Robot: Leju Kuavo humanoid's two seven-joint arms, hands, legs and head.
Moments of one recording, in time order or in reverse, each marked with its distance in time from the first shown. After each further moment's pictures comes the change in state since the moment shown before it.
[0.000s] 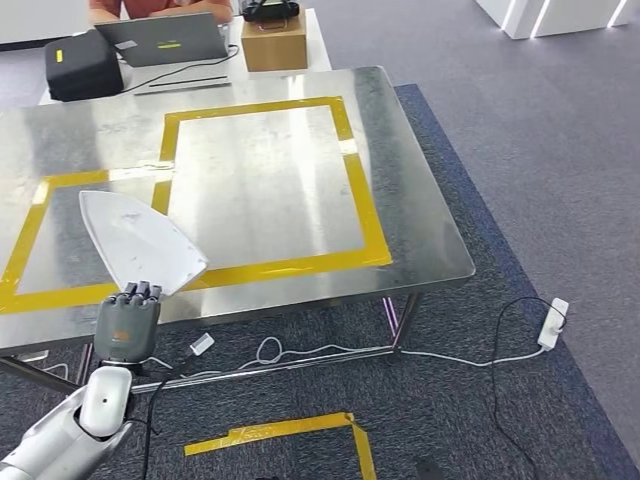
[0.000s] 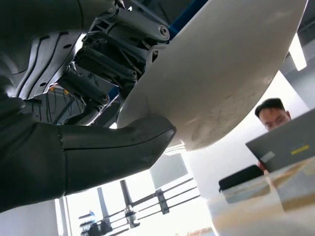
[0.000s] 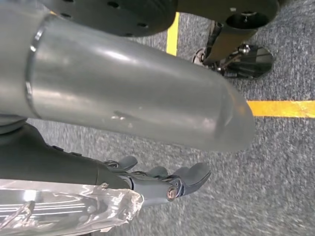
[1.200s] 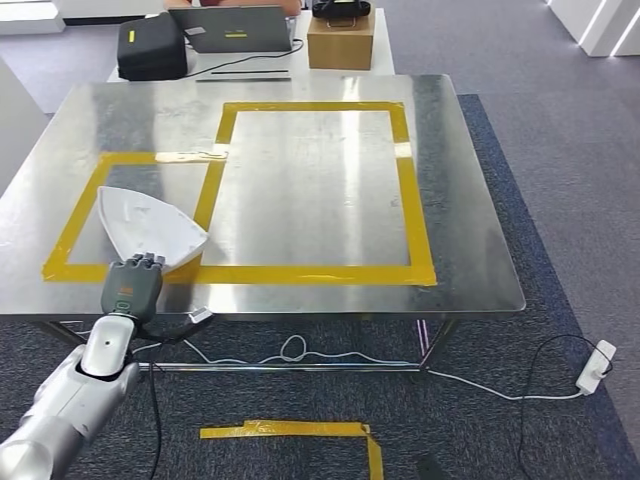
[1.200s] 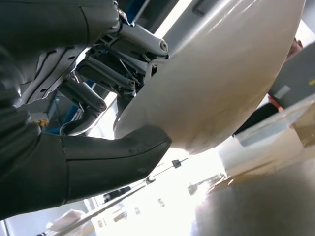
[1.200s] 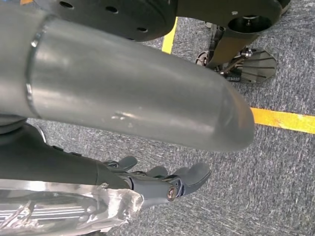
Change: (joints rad) left arm -0.158 -0.177 0.370 0.306 0.000 -0.137 -0.399; right arm -0.008 0.003 -0.027 0.000 0.021 0.015 -0.005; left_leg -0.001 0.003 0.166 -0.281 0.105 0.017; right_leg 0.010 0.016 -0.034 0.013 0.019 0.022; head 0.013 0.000
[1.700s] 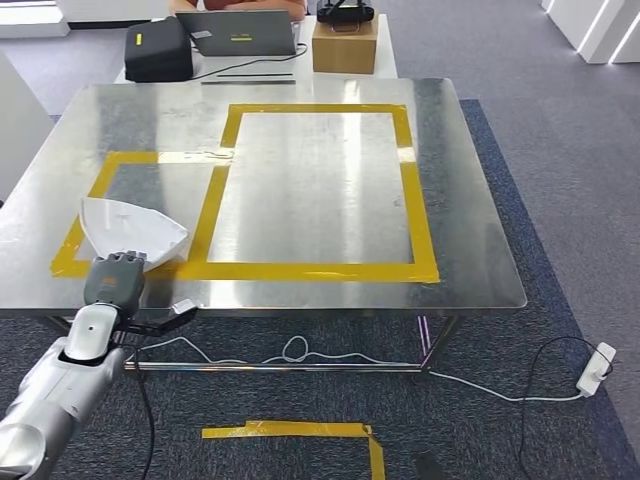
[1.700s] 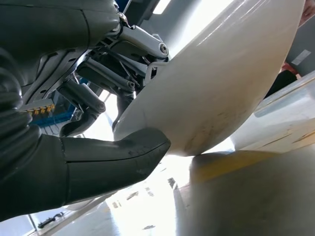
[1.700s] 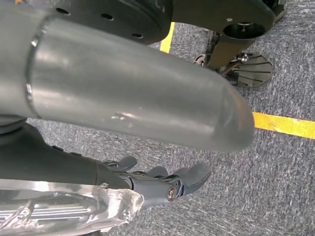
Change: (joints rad) left arm -0.062 0.002 0.114 0.103 0.000 -0.073 -0.062; right arm -0.006 0.002 -0.009 0.000 0.010 0.005 -0.004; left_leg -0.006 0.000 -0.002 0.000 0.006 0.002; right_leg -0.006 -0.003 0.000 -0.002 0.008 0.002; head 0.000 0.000
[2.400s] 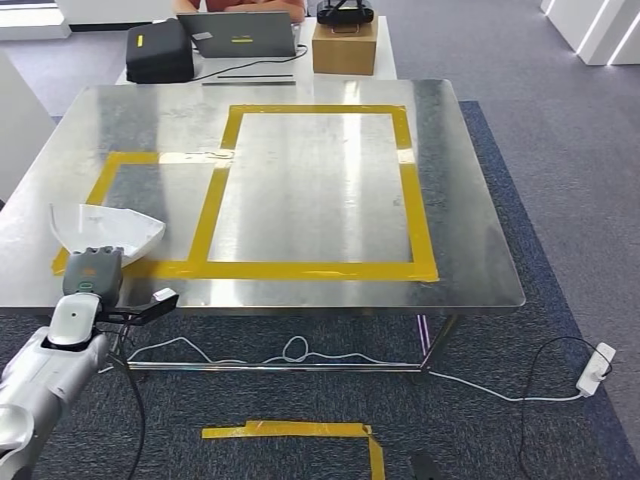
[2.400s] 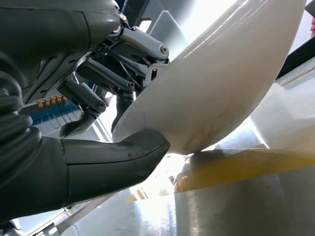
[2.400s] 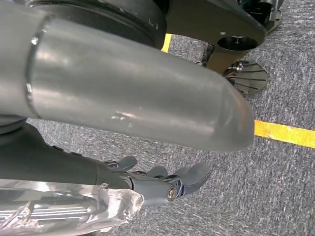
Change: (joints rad) left arm -0.086 0.027 0.043 0.122 0.000 -0.047 0.021; right arm -0.009 0.012 -0.007 0.000 0.011 0.011 -0.002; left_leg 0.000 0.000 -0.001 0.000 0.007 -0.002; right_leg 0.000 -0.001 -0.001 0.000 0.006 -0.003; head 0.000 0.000
